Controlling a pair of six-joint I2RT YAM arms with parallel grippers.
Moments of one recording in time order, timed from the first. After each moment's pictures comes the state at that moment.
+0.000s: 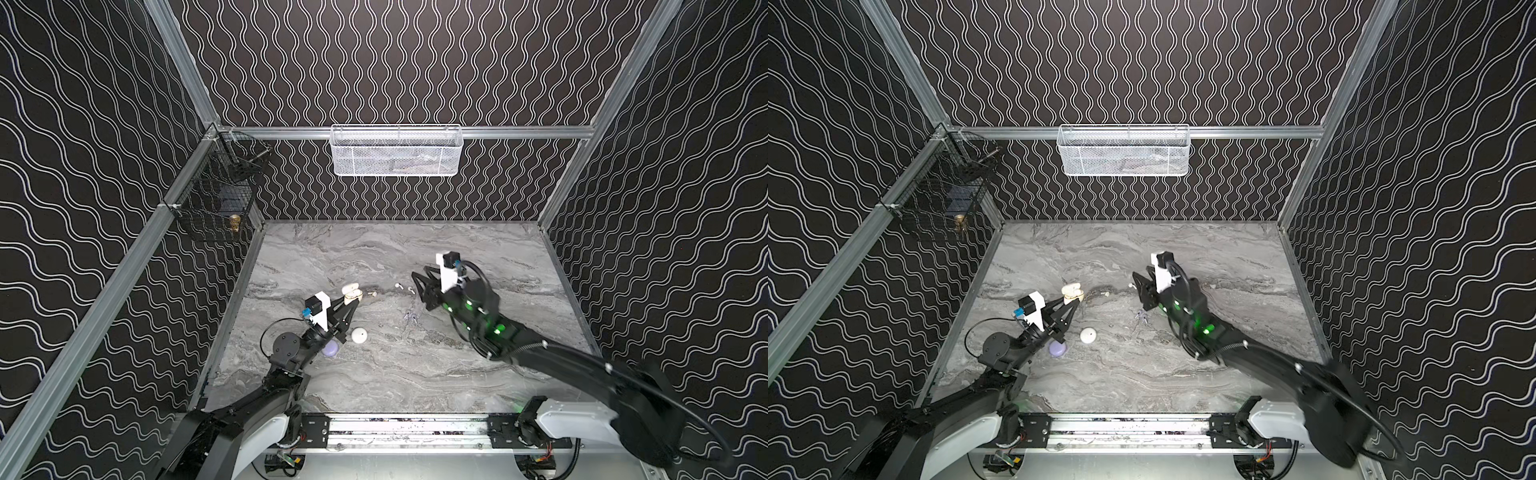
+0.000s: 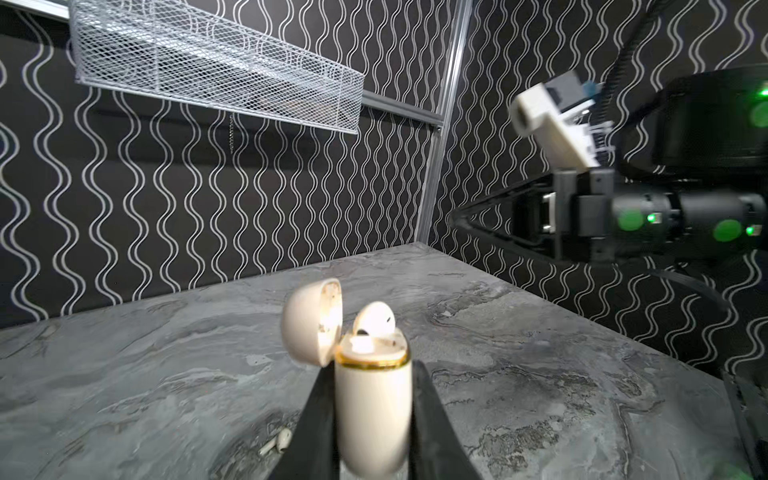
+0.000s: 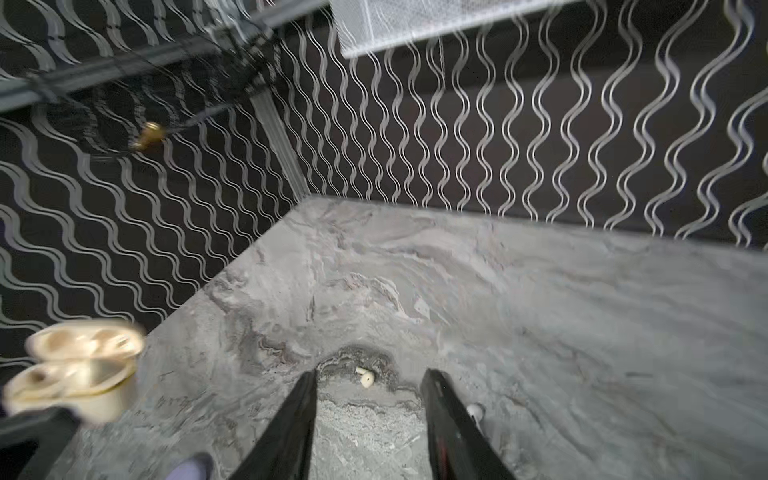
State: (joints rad) left arm -0.34 0.96 0.04 1.15 0.34 -0.23; right arm 0.78 1.42 0.83 0.36 0.13 0.33
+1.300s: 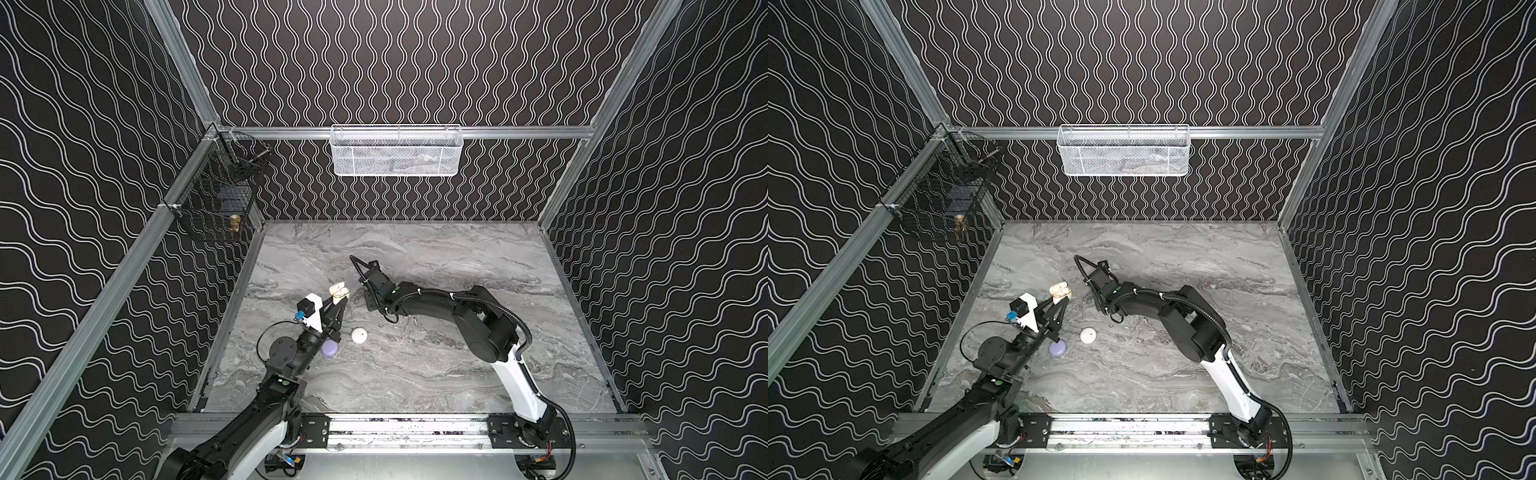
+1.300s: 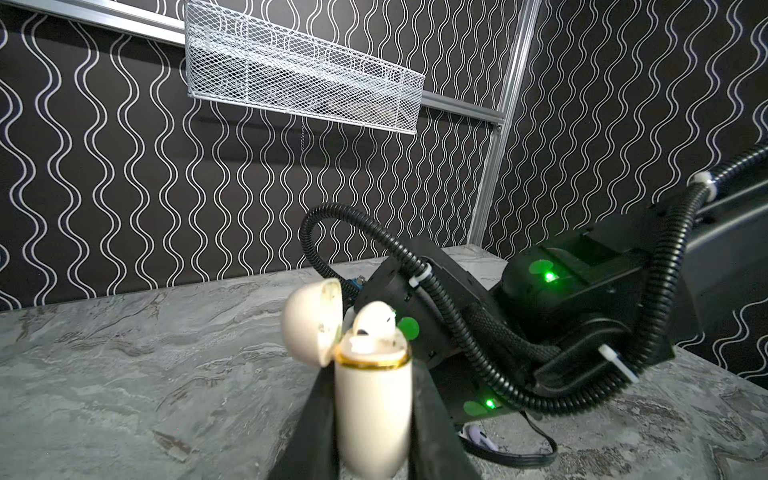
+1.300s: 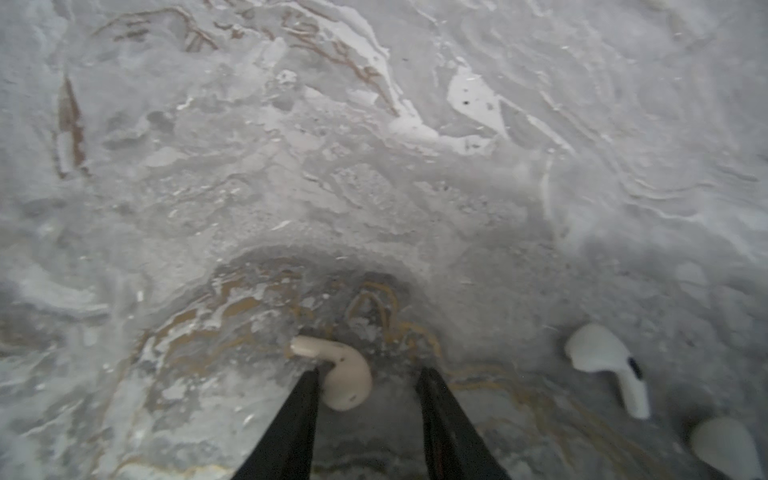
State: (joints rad) left arm -0.34 0.76 0.04 0.90 0.19 -0.17; right arm 0.89 2.28 1.62 -0.28 0.35 0.45
